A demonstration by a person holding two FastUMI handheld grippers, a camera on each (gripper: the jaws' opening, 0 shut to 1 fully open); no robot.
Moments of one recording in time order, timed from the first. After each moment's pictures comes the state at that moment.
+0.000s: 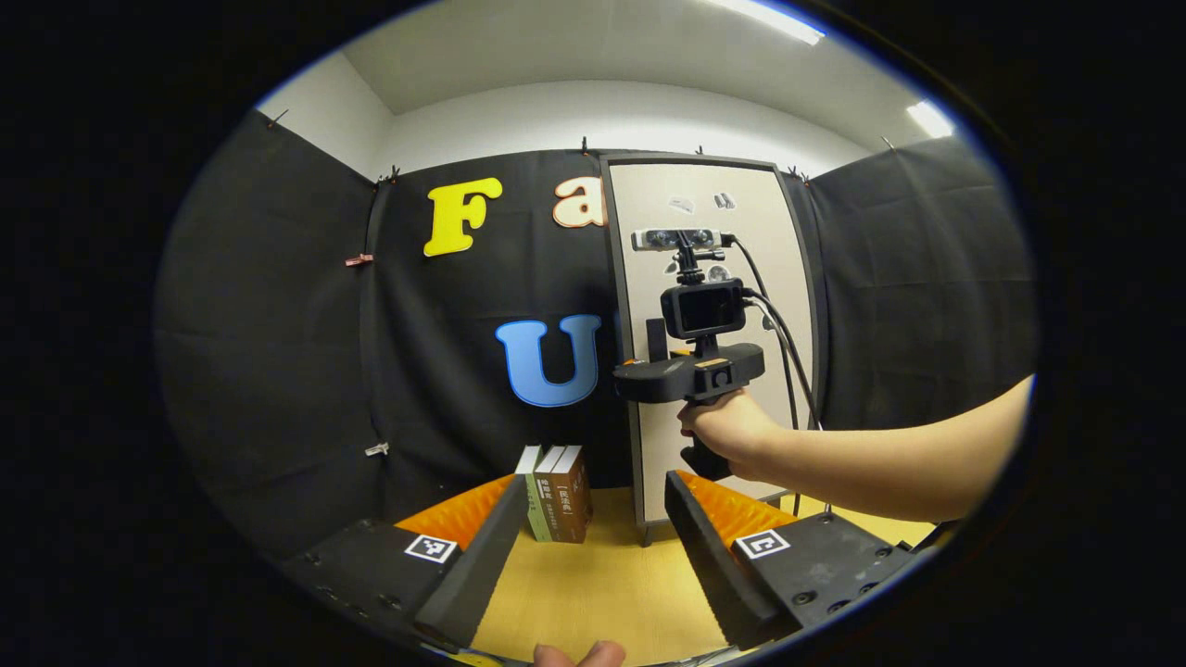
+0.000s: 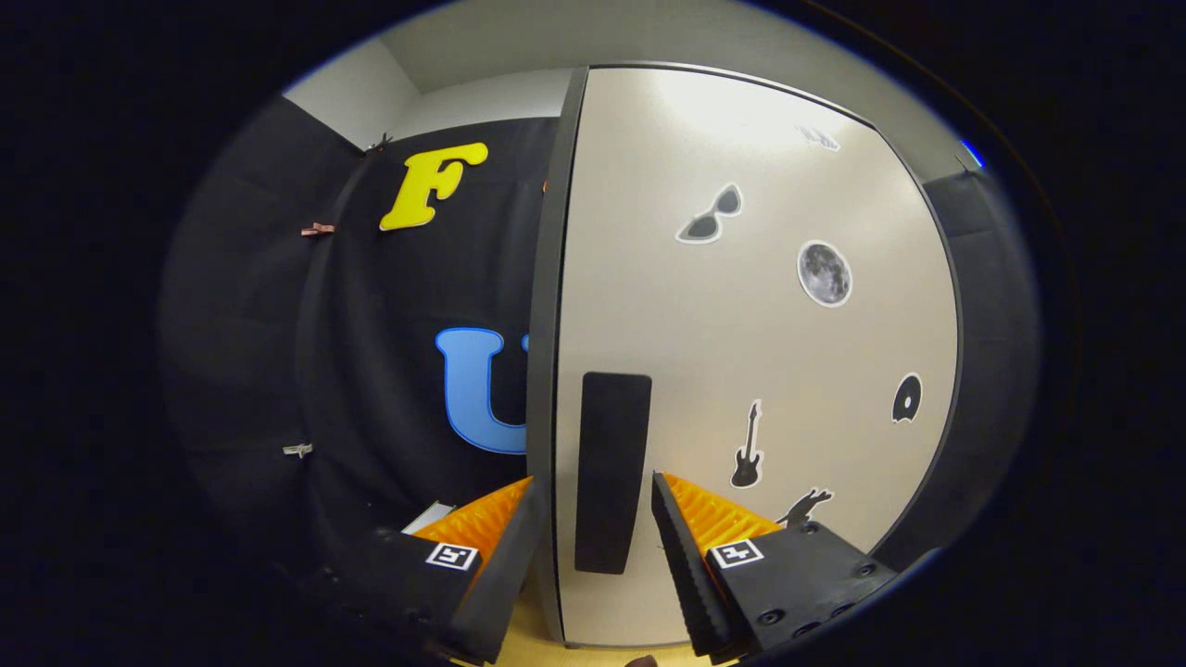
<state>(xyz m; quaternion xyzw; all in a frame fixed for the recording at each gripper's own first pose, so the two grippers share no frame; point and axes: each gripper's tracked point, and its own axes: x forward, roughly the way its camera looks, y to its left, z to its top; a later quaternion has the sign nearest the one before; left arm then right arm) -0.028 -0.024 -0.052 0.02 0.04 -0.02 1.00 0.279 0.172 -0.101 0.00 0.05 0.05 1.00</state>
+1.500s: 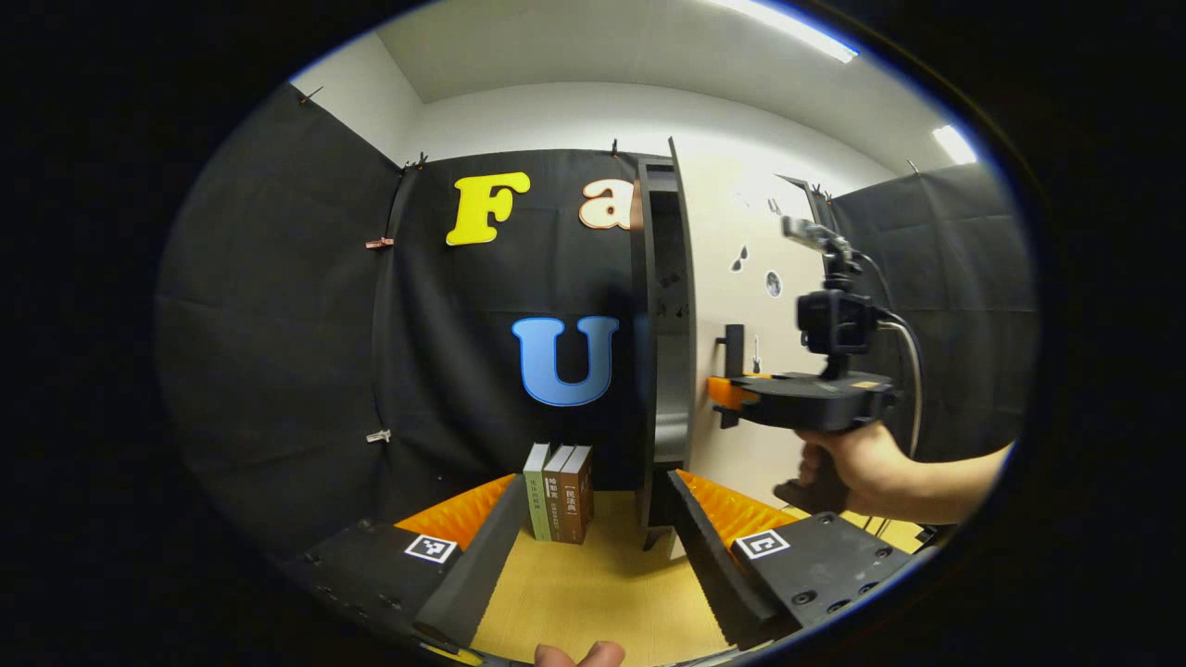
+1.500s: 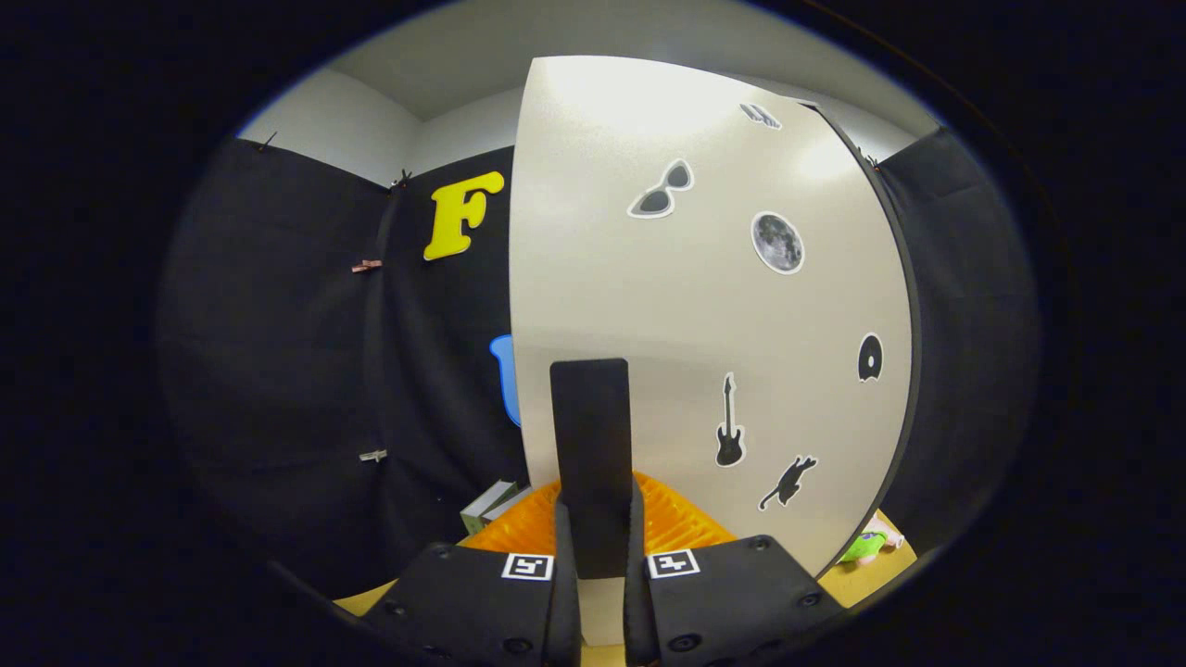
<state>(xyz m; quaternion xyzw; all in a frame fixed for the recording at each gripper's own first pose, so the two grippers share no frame) -0.020 0.010 -0.054 -0.01 0.03 -0.01 1.00 0.188 0.148 -0.079 0.07 0.06 0.15 0.98</state>
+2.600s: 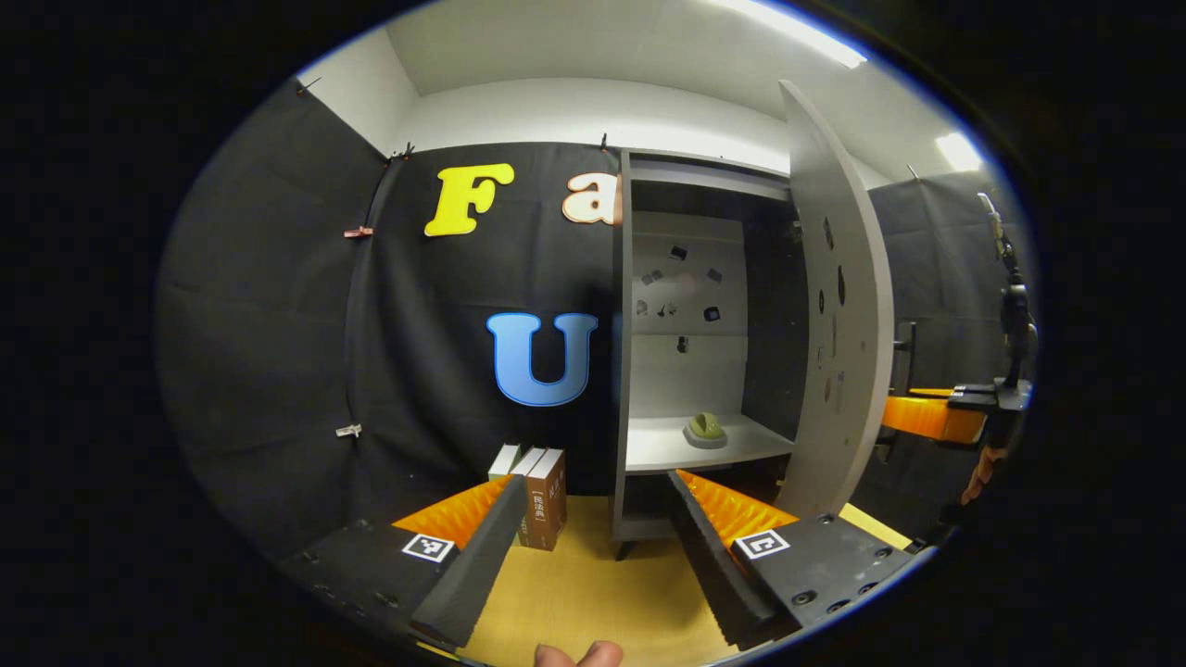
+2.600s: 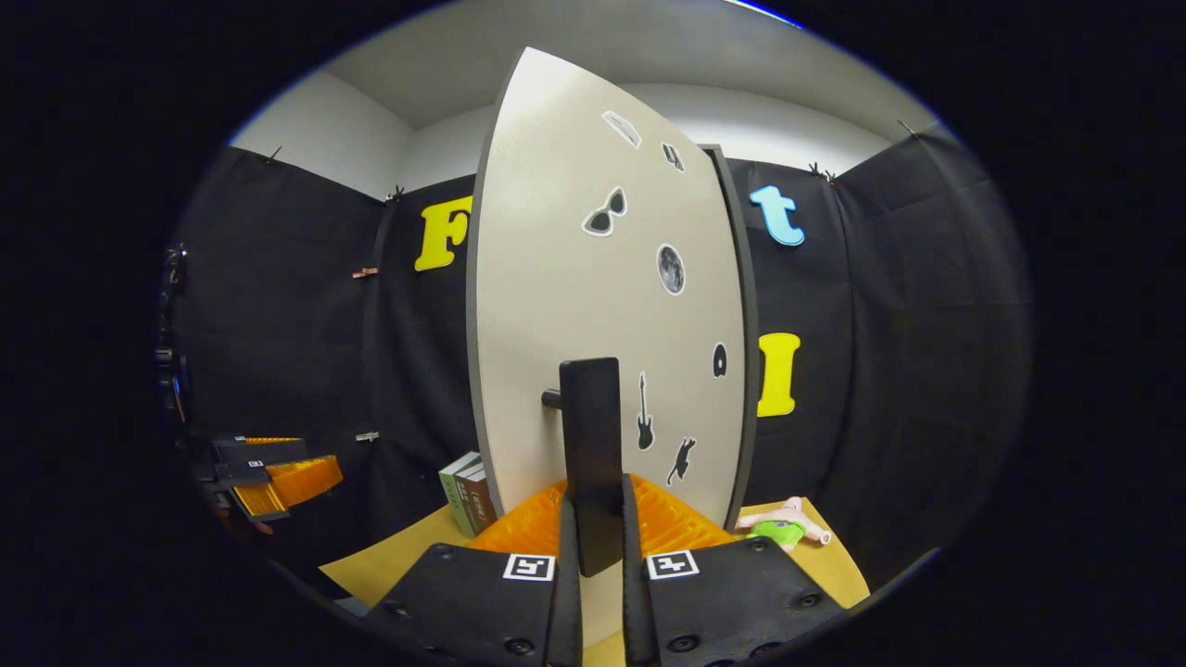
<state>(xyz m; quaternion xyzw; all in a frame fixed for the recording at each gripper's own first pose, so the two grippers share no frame) 0.020 -0.029 -0.055 -0.01 0.02 -0.03 1.00 0.113 0.046 -0.066 0.05 0.05 0.11 0.99</state>
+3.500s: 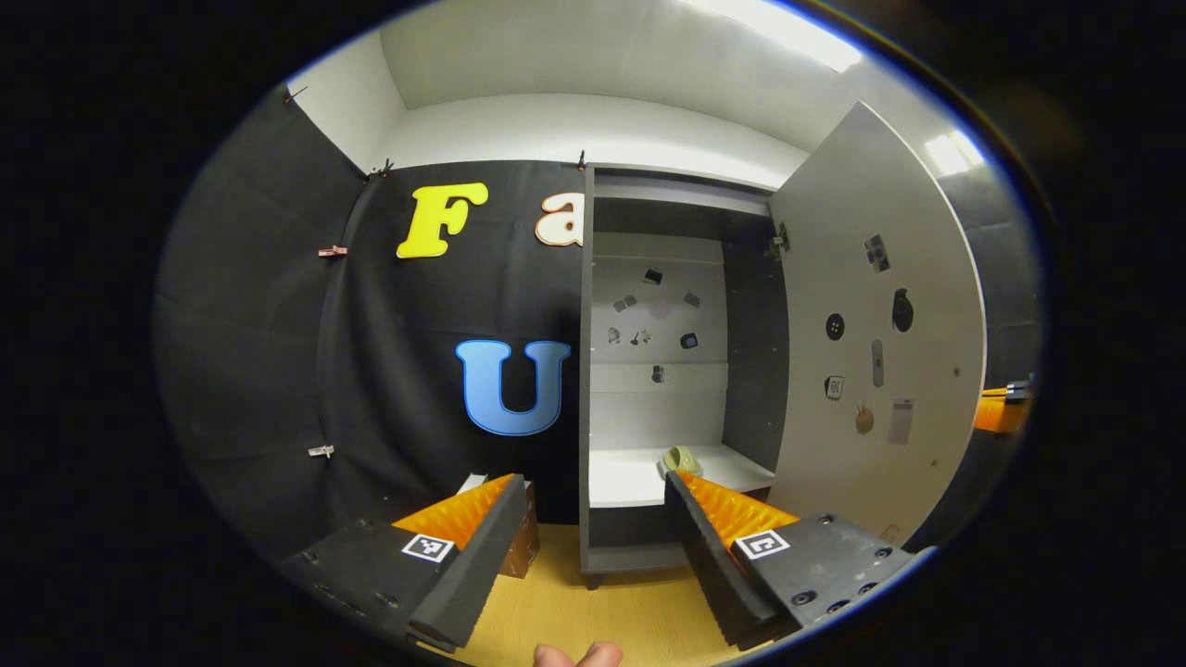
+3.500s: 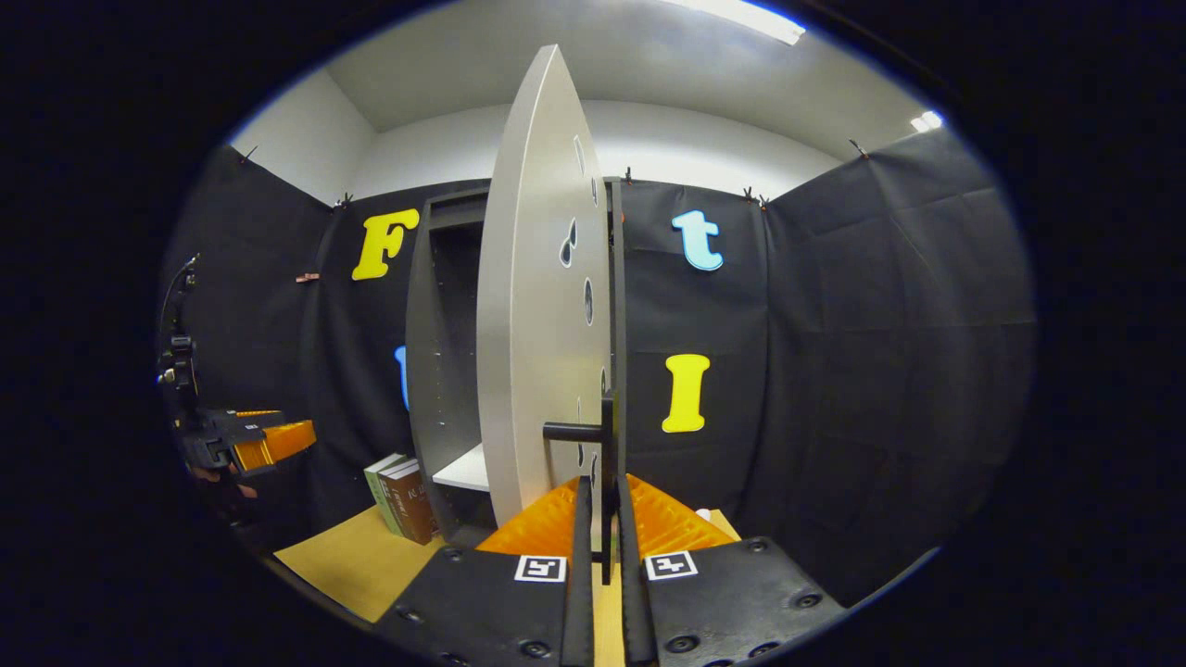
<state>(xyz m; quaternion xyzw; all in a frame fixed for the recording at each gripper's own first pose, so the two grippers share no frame) 0.063 -0.084 -0.027 -0.02 -0.02 -0.05 1.00 0.103 -0.074 -0.048 0.01 0.02 0.01 1.00</state>
